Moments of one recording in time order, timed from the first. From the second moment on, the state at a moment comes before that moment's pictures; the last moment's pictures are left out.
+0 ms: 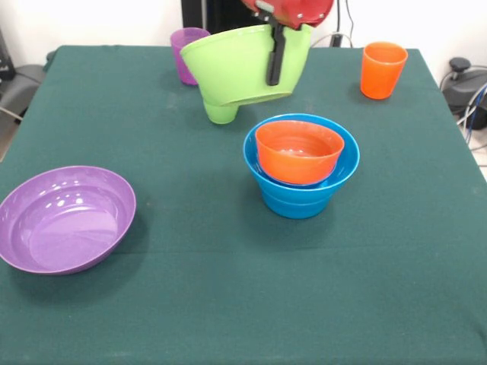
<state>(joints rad) 0.02 -0.66 -0.32 1.63 0.47 0.39 2.26</state>
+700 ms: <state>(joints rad) 0.13 -0.62 -0.37 1.54 0.48 0.41 2.26</state>
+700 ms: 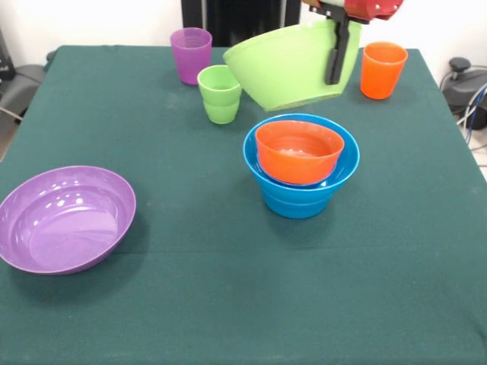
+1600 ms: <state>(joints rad) 0.14 -0.49 -0.39 1.50 0.50 0.41 2.26</state>
